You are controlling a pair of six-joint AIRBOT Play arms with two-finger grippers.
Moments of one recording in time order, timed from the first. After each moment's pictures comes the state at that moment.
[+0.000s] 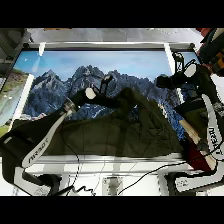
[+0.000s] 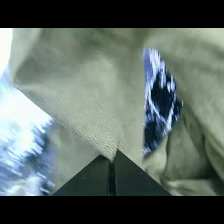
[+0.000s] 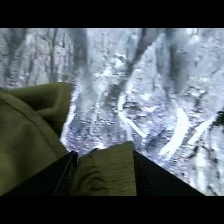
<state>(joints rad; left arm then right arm) -0.51 -1.68 1.43 0.92 -0.77 -1.23 -0.05 -1.59 1.55 -1.34 1.05 1.47</state>
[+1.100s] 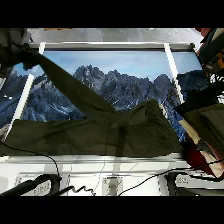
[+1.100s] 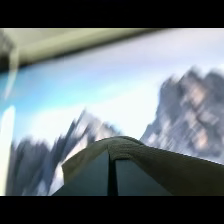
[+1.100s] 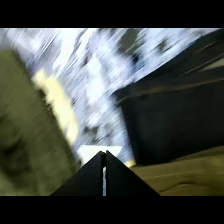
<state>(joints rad) 0.06 -1.26 1.58 1.60 -0.81 -1.23 -0.40 -1.44 1.40 -1.31 1.34 1.18</state>
